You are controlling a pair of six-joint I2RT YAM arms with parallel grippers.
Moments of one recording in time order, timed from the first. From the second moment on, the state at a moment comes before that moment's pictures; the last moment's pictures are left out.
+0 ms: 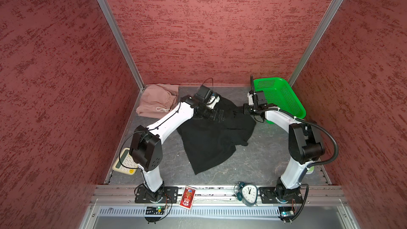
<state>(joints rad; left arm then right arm) -0.54 1.81 1.65 -0.83 0.30 -0.23 0.21 1.77 1.22 -0.29 -0.09 0.29</state>
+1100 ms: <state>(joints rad) -0.37 2.69 2.54 -0.77 0.25 0.18 0.33 1.17 0.66 -0.30 -0.21 0.51</state>
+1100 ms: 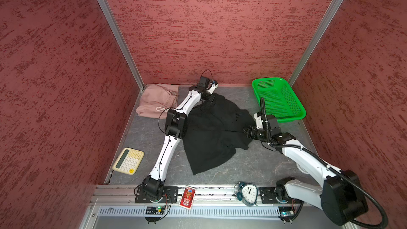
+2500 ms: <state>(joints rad) -0.16 2.47 2.35 -0.89 0.15 0.04 0.23 2.13 1.35 0.02 -0.11 0.46</state>
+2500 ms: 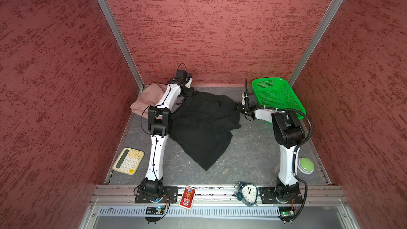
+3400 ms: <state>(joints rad) -0.10 2.33 2.30 -0.83 0.21 0.04 0.23 1.73 1.05 0.08 0.06 0.41</state>
